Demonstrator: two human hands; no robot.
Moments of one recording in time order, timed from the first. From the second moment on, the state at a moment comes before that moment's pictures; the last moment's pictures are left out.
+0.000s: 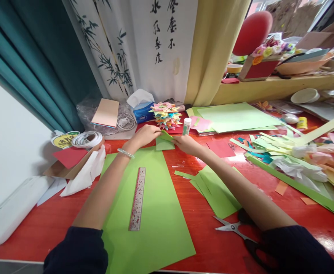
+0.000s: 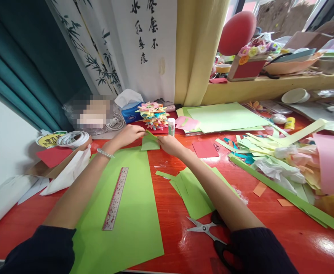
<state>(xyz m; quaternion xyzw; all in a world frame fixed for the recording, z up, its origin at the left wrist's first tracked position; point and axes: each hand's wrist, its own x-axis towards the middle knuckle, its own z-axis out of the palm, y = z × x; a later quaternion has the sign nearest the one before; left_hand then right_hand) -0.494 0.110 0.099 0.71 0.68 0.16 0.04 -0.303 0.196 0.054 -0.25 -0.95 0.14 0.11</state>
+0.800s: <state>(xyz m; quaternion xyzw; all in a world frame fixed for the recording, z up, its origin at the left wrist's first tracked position) -0.497 0.115 0.082 0.64 0.60 0.43 0.20 -0.321 0.184 0.050 -0.23 -0.86 0.37 0.27</state>
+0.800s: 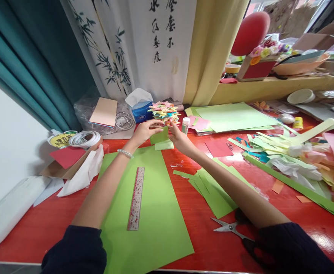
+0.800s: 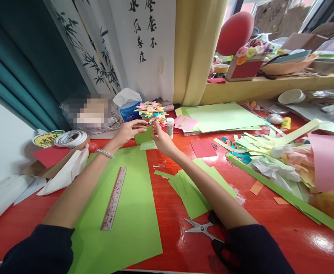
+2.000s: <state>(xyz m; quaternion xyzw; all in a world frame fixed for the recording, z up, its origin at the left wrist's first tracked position) -0.569 0.098 0.089 0.60 0.79 0.12 -0.03 -0.301 0.178 0.050 -0.16 -0.98 -0.02 0.09</state>
